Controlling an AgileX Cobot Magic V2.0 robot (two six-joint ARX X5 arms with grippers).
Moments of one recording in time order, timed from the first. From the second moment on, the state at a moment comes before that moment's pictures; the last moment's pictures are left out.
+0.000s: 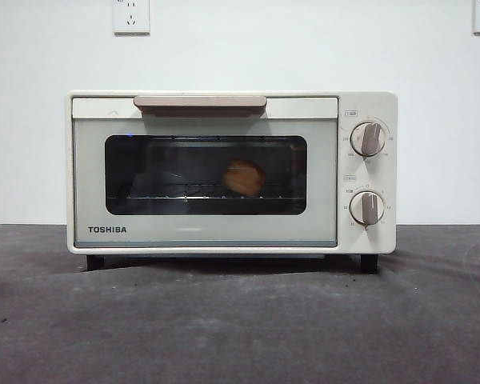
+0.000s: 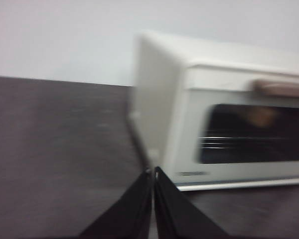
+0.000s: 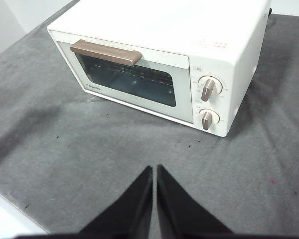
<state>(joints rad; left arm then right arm) -0.03 0.03 0.09 -0.08 0.20 -0.14 0.81 0.52 1.03 -0.98 0.16 0.33</state>
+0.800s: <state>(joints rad) -0.01 0.00 0.03 -0.10 0.05 -0.14 0.81 0.52 1.03 -0.98 0.16 0.33</state>
